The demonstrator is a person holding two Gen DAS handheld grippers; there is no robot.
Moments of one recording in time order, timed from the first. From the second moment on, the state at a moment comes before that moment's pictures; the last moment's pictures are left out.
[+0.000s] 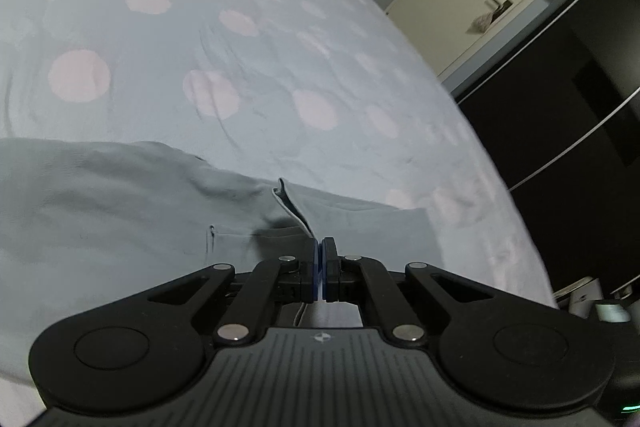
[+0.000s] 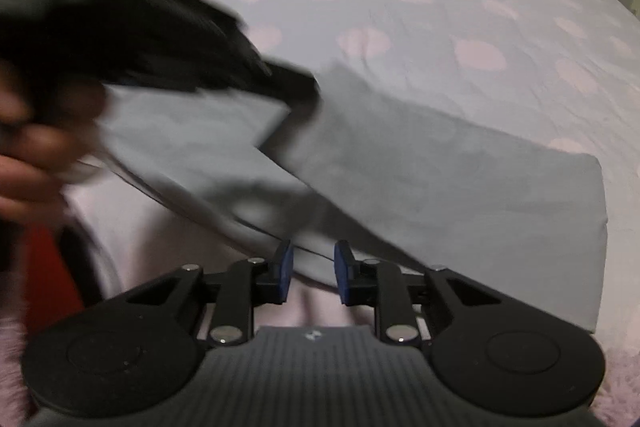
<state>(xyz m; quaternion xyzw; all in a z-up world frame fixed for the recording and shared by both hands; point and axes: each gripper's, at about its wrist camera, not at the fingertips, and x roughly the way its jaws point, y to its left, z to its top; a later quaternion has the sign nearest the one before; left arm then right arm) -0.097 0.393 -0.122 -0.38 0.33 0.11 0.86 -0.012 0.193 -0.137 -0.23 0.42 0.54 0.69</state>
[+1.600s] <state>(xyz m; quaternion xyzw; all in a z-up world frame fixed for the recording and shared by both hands) -0.068 0.366 -0.173 -0.23 0.46 0.19 0.83 0.187 0.143 -0.146 -0.08 0.55 0.30 0.78</state>
